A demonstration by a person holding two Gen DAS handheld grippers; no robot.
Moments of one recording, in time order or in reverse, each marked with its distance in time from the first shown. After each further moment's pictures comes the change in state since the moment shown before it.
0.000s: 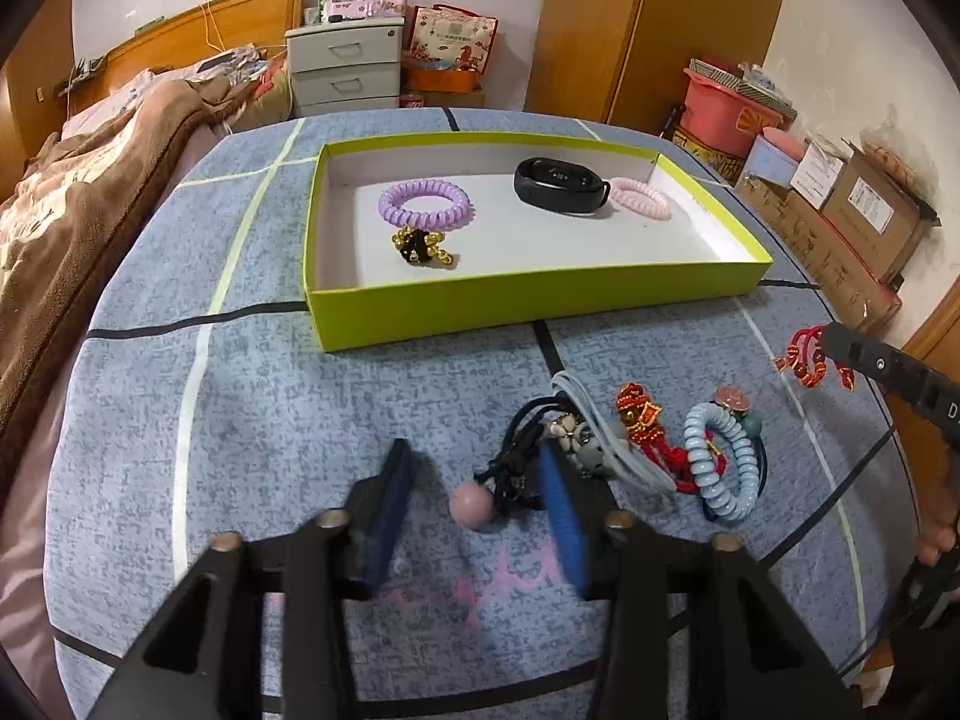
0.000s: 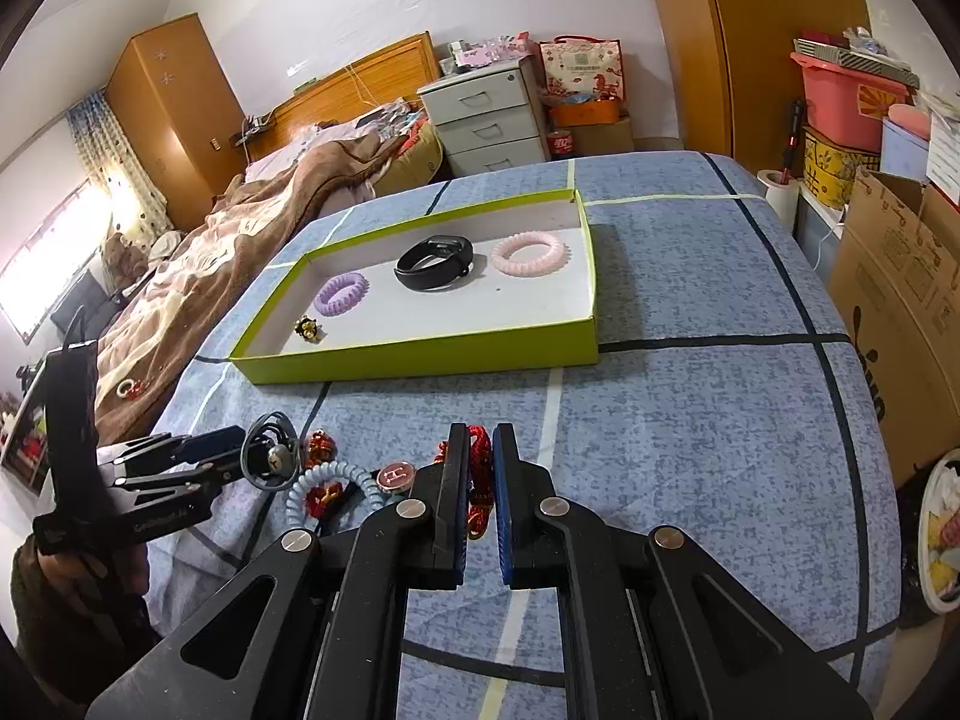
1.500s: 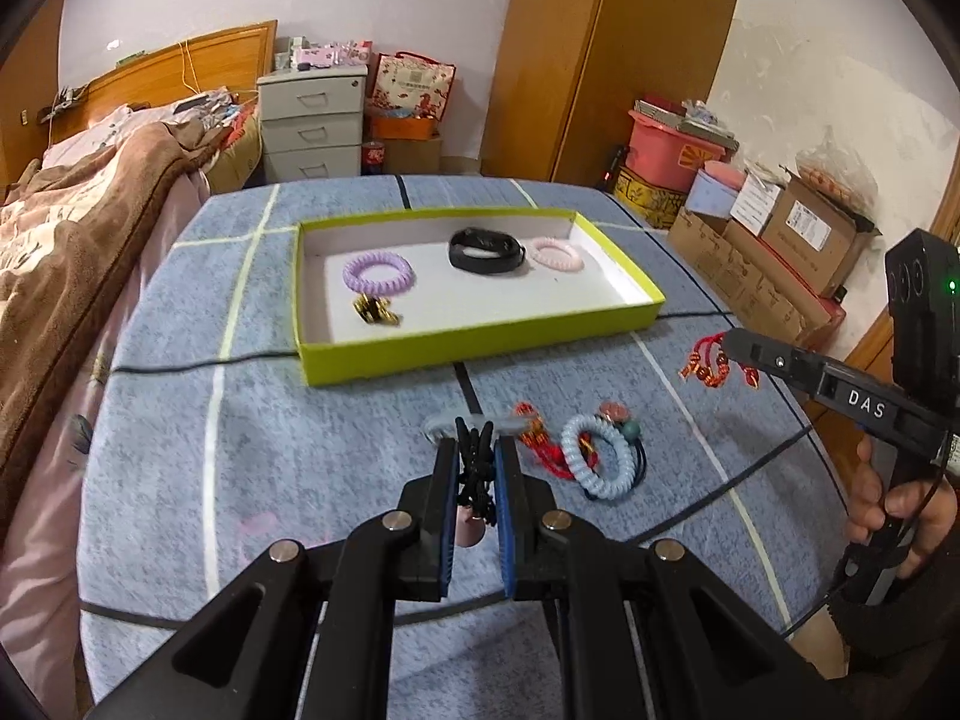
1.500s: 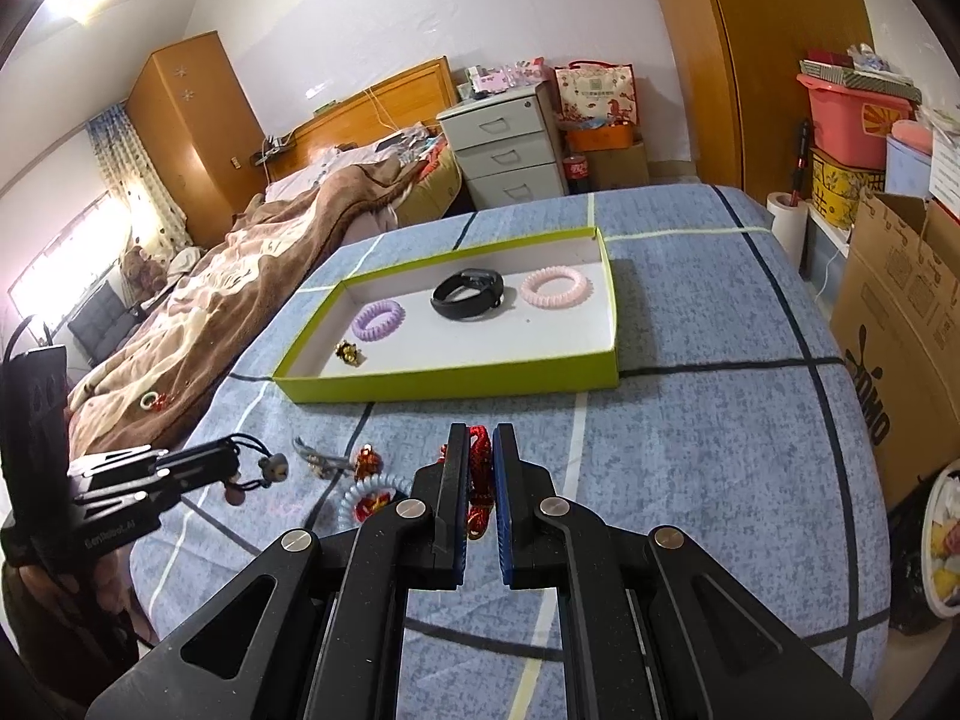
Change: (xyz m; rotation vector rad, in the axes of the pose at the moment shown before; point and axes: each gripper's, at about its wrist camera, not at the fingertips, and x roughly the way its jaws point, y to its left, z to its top) left arm -0.066 -0.017 0.005 0.032 -0.108 -0.083; right arm -0.025 0.014 0.006 -0.006 -0.063 0.033
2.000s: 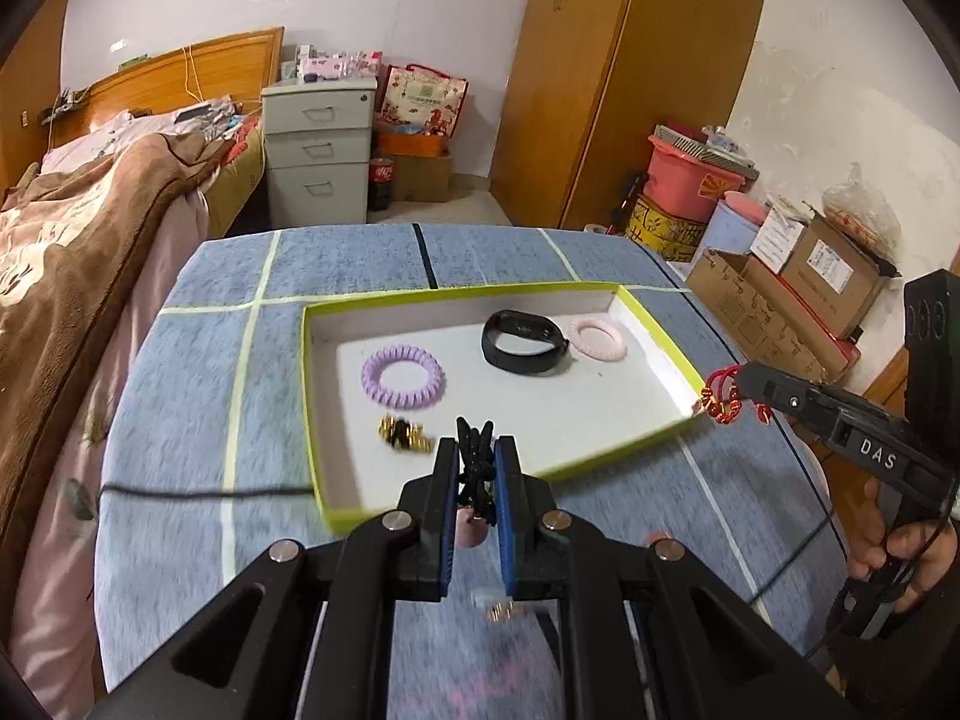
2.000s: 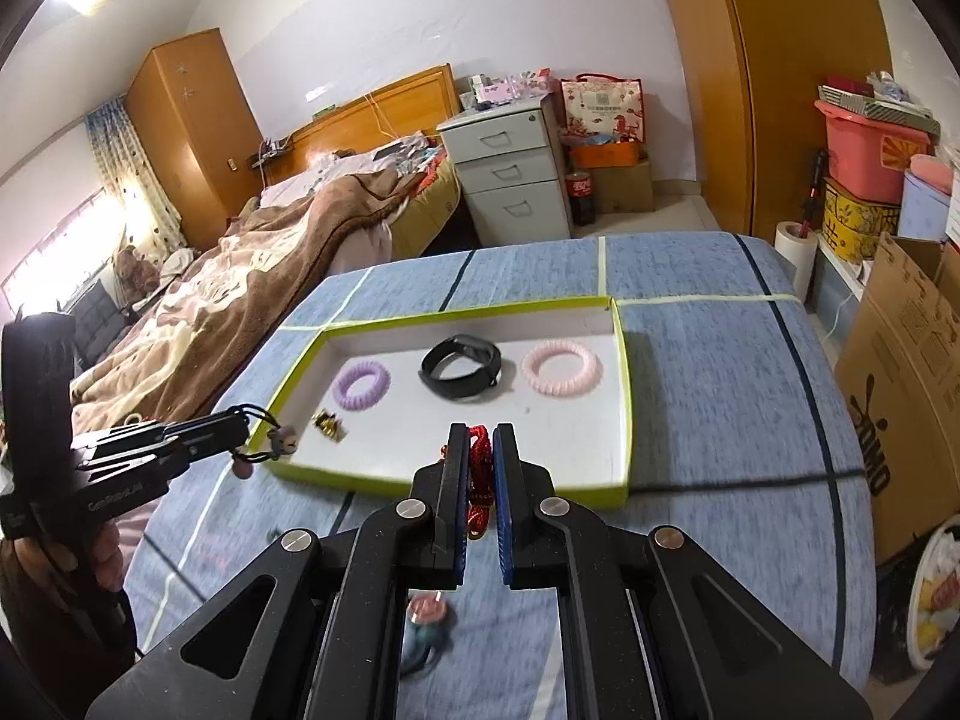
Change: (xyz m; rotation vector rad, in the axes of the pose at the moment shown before) left arm 0.041 0.027 0.068 -0.016 -0.019 -0.006; right arm 0.041 -0.001 0.054 -0.031 -0.008 -0.017
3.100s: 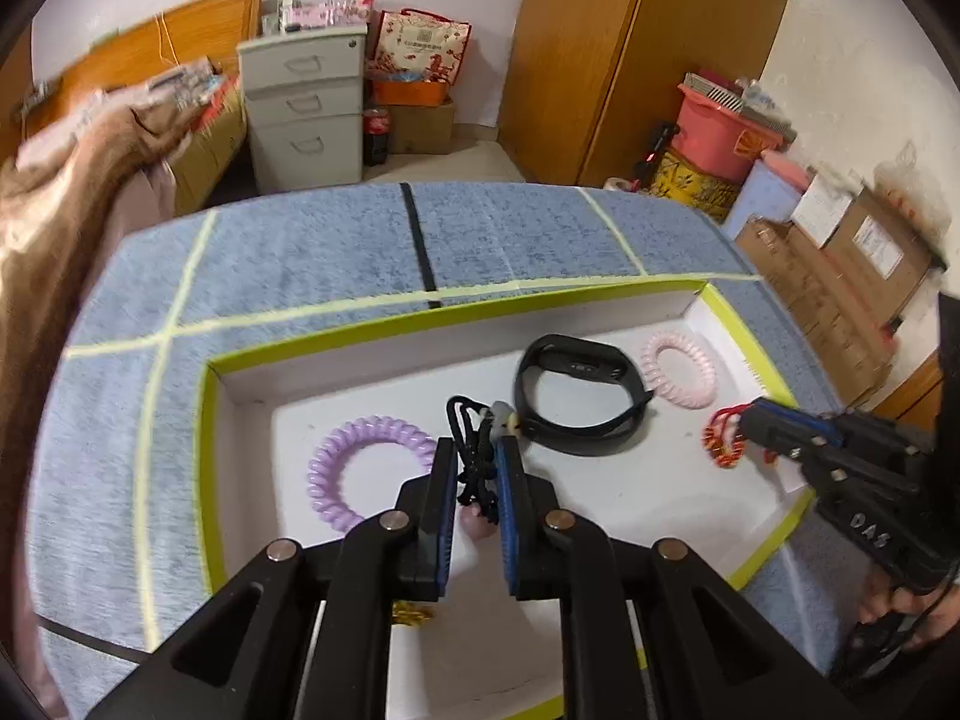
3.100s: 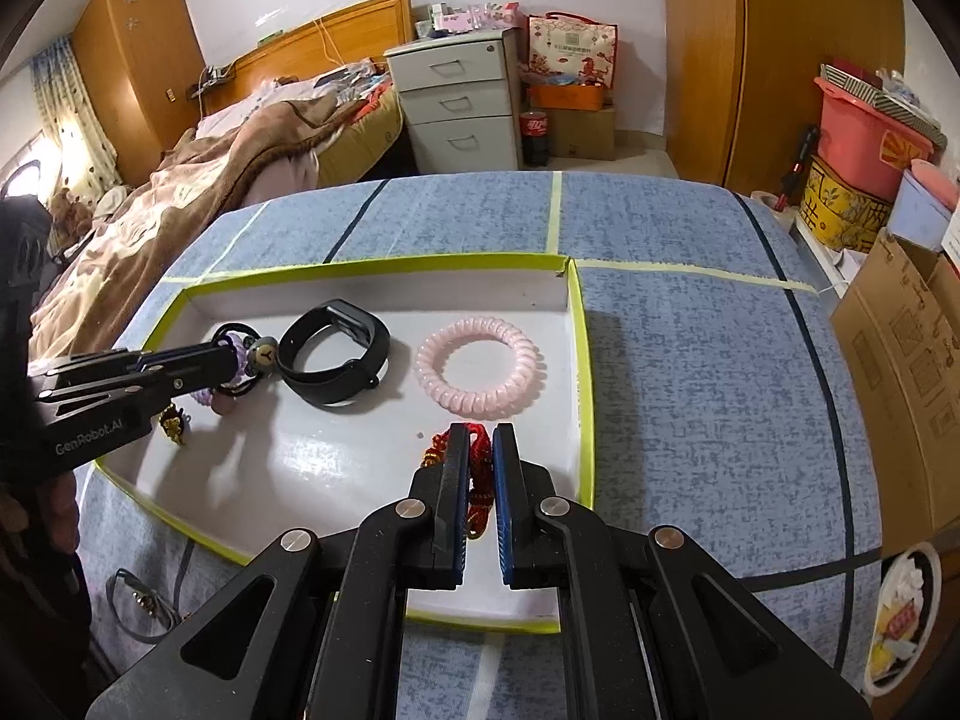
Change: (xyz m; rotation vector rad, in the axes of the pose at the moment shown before) left arm 0.104 -0.002 0.037 0.030 0.121 0.046; right arm 0.080 -0.031 0.014 -0.049 0.163 -0.162
